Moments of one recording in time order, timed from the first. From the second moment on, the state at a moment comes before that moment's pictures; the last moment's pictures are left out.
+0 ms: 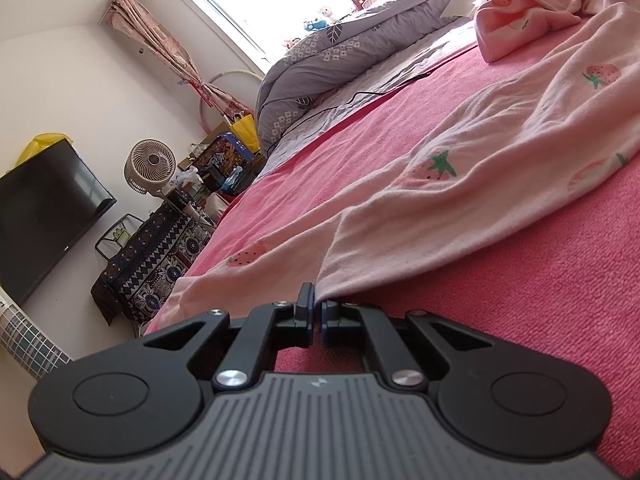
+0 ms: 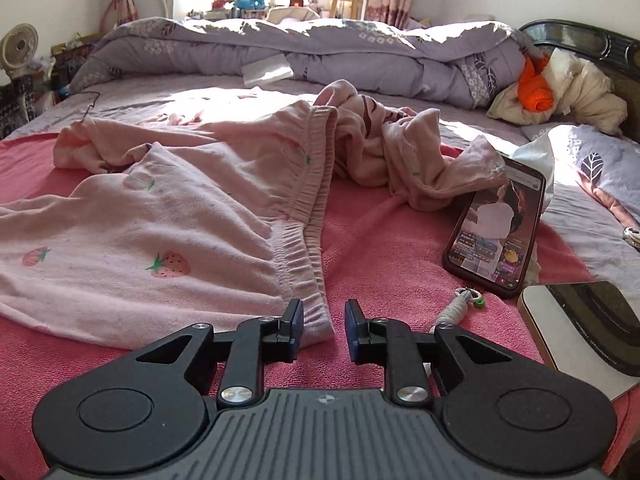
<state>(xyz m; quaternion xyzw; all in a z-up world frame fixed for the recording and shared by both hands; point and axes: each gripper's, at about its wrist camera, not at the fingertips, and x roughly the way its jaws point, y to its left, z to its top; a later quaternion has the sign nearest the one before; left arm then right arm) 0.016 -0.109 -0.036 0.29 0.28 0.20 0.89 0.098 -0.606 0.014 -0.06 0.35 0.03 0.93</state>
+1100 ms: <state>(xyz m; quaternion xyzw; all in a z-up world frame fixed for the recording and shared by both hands) -0.028 0.001 0.029 0.04 0.28 0.27 0.92 0.094 -0.371 -0.001 -0.12 0.28 0.42 0.86</state>
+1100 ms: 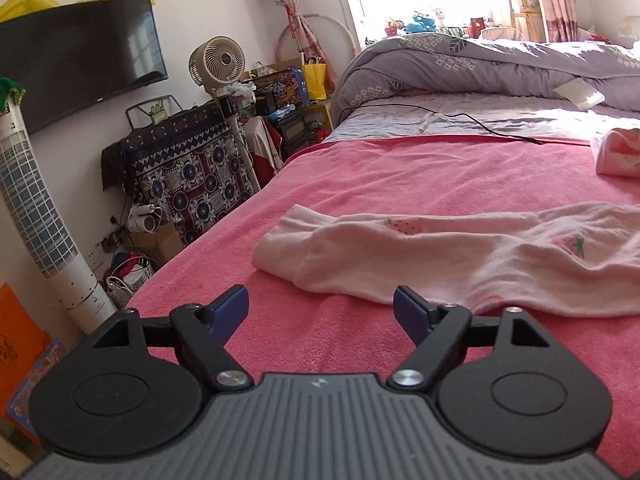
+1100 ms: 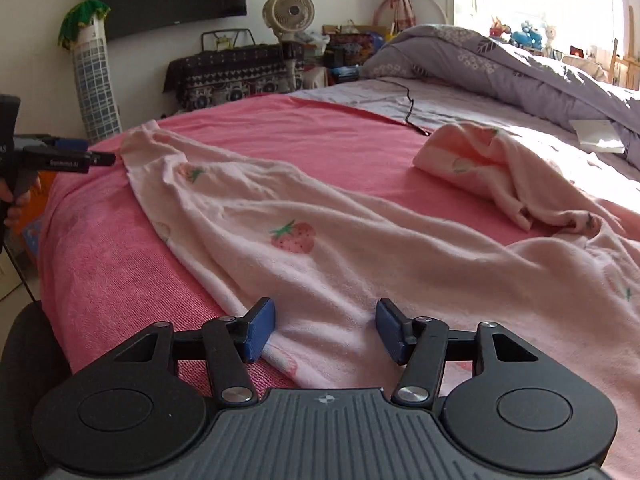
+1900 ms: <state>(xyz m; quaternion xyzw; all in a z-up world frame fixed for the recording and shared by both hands) 0.010 0.060 0.026 -0.10 0.23 0.31 0.92 0.100 -0.368 -0.014 -0.10 0.28 0.43 0.85</state>
